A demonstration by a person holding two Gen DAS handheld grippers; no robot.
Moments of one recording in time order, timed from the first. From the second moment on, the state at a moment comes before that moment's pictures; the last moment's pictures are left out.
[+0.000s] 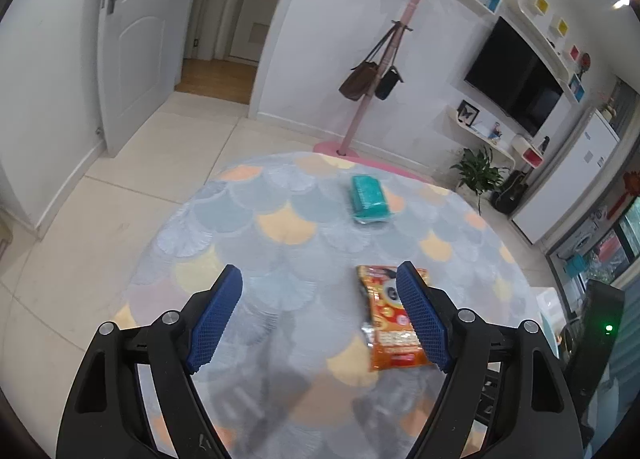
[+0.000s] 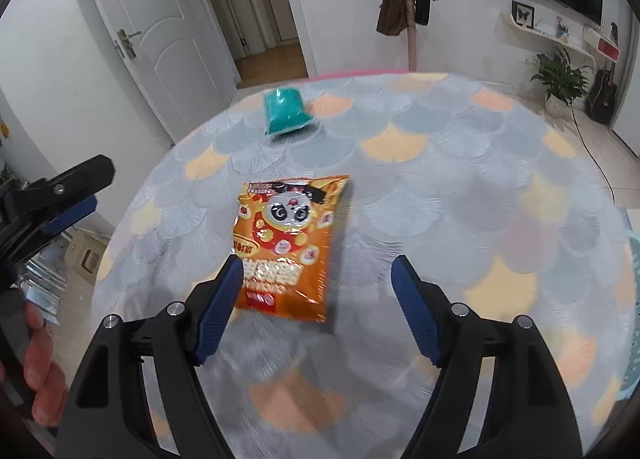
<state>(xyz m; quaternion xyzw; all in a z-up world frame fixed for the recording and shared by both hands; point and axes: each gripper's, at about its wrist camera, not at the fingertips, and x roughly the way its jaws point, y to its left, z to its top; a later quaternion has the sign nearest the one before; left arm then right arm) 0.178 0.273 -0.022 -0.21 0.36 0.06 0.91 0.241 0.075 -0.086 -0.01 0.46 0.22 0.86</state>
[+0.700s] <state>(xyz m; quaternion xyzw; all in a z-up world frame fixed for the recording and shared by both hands) 0.237 0.273 -0.047 -0.19 0.39 0.02 0.90 0.261 0.107 -0.113 -0.08 0.44 0.18 0.87</state>
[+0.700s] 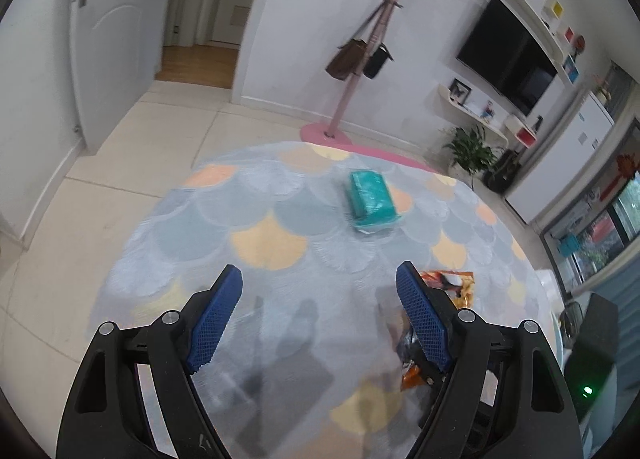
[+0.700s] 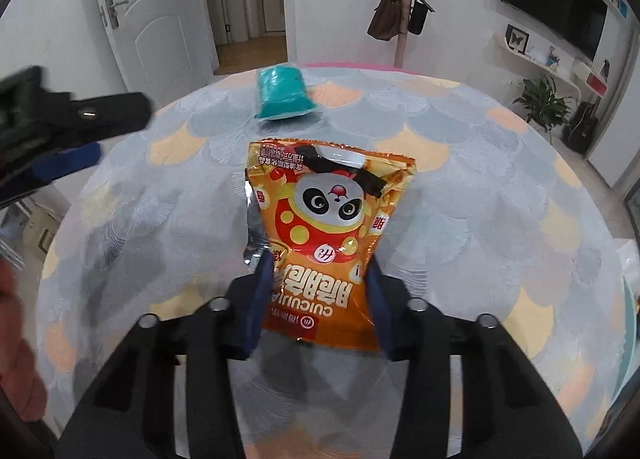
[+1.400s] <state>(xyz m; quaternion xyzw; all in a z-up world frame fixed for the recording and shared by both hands) 0.345 0.220 -0.086 -0.17 0.41 0.06 0.90 0.277 0.013 -0.096 -0.05 0.39 0.12 0.91</state>
